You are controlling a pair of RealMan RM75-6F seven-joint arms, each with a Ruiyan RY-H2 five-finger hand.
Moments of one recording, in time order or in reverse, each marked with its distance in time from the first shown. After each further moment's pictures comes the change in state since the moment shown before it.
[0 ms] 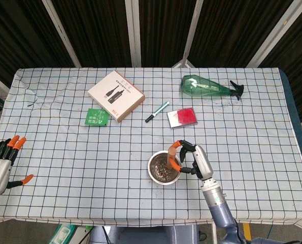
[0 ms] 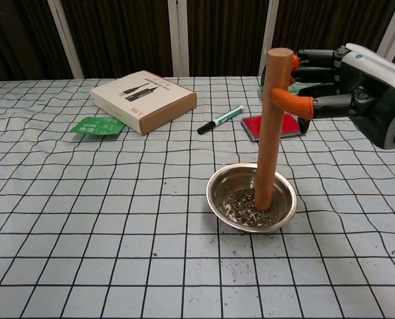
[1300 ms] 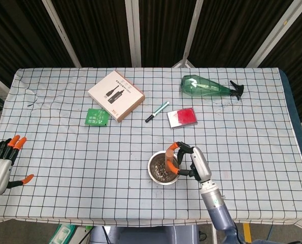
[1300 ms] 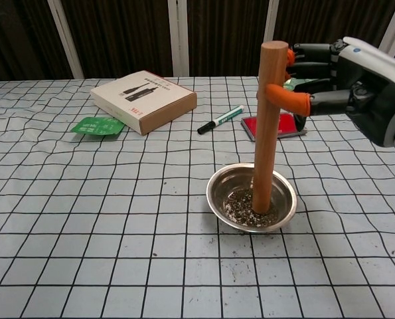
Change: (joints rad) left arm -0.001 0.002 -0.001 -0.004 0.000 -0.002 -0.001; right arm -0.003 0.003 -0.004 -0.042 -0.012 0.001 -0.031
